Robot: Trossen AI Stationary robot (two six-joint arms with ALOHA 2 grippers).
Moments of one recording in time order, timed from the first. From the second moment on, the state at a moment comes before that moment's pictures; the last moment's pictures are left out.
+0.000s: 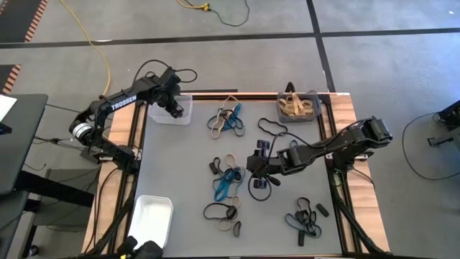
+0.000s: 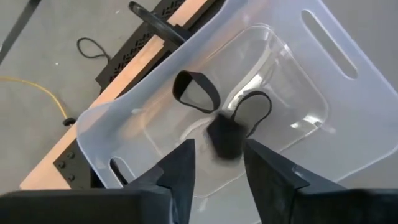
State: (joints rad) left arm 0.91 1.47 1.11 -0.88 -0.23 0.11; right arm 0.23 1.56 1.00 -0.34 0.42 0.10
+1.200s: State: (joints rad) left arm -0.16 1.51 1.06 -0.50 -0.01 -0.11; right arm 0.23 1.56 1.00 -0.34 0.42 0.11
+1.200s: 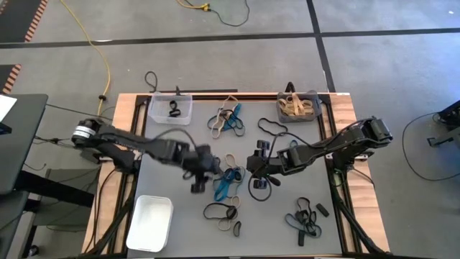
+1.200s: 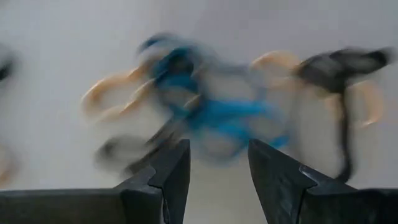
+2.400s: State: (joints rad) left arm -0.30 1.74 1.06 -0.36 -0.09 -0.15; right arm 0.24 1.56 1.00 -0.30 0.39 0.10
